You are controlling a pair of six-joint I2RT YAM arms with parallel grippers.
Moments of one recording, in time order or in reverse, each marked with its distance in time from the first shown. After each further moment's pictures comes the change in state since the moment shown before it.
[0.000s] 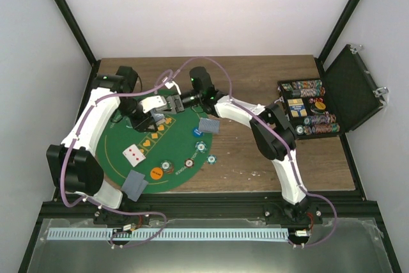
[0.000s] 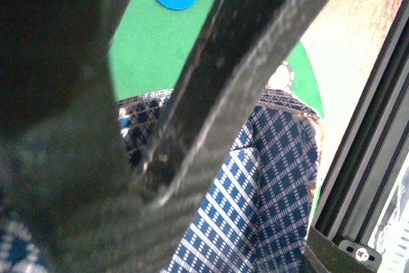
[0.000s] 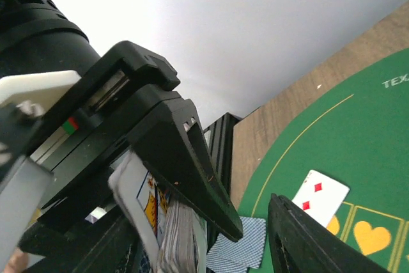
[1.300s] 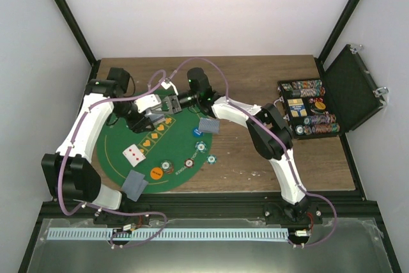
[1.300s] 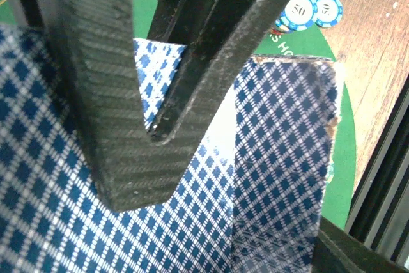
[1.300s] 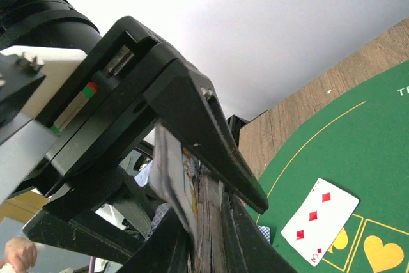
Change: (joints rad) left arm 0.059 -0.072 -0.072 0.102 -0.003 0.014; right arm 0.023 0.049 0.041 0.068 -0.022 0.056
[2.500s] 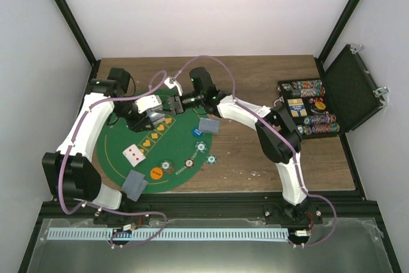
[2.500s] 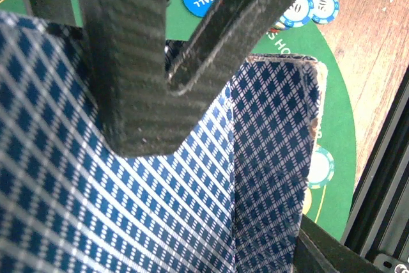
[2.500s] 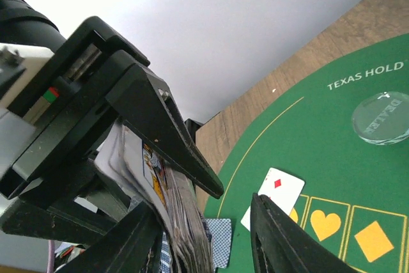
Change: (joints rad) left arm -0.005 0.008 0.001 -0.010 0.015 0.034; right arm -0.017 -0.098 -0.063 -0.204 0.168 -0.175
